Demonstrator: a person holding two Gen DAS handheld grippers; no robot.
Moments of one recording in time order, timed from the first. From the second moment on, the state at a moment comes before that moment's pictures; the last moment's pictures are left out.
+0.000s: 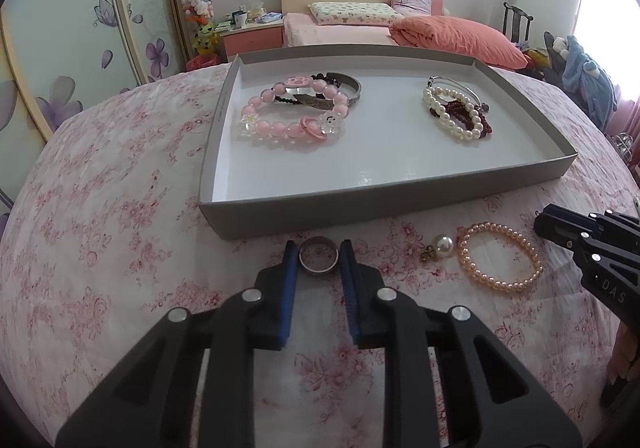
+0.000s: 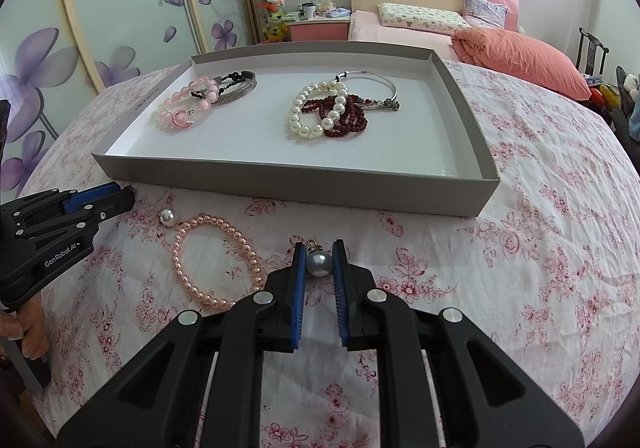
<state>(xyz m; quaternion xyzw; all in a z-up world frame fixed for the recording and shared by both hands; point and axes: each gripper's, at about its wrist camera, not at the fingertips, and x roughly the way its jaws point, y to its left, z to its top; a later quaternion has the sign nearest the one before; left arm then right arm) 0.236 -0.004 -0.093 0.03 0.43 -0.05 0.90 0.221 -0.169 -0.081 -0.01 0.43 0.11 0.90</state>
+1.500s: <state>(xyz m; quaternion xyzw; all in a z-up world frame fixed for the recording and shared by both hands) 0.171 -0.017 -0.006 0.00 0.28 -0.05 0.96 0.172 -0.164 0.012 0.01 0.22 0.11 0.97</state>
